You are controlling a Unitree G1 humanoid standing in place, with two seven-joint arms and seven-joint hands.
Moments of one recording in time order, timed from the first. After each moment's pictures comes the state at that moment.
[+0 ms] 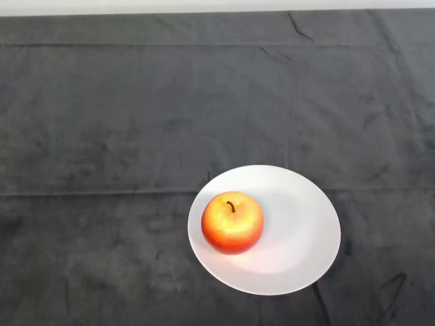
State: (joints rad) left arm -0.29 0.65 0.26 1.15 -0.45 -0.93 -0.03; right arm -0.72 -0.65 -0.77 1.22 0.73 0.72 0.66
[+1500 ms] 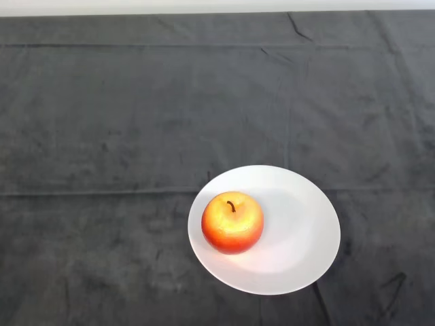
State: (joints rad) left arm -0.29 0.65 0.36 1.17 -0.37 -0.93 0.01; right arm -0.72 -0.65 -0.77 1.22 0.73 0.72 0.66
